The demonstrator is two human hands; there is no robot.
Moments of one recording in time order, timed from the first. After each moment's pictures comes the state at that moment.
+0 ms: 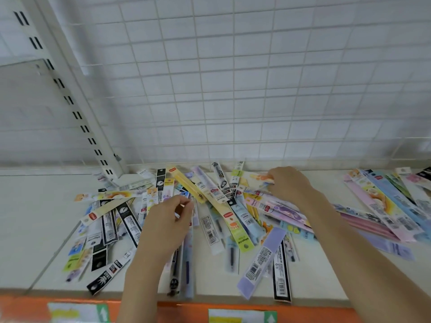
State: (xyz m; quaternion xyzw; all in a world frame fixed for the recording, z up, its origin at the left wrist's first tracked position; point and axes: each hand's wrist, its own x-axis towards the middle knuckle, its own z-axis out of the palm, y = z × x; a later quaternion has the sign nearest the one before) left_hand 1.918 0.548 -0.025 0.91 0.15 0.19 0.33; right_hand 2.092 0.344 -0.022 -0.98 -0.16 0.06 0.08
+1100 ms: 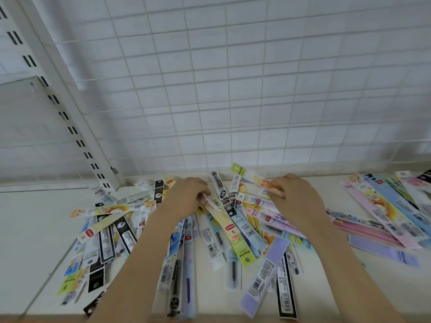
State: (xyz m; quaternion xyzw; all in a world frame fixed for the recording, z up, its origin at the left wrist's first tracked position) left_hand 2.020 0.575 -0.021 0.99 -0.03 0.04 0.09; right_hand 2.043 0.331 -0.008 -0.96 -0.17 -0.07 0.21
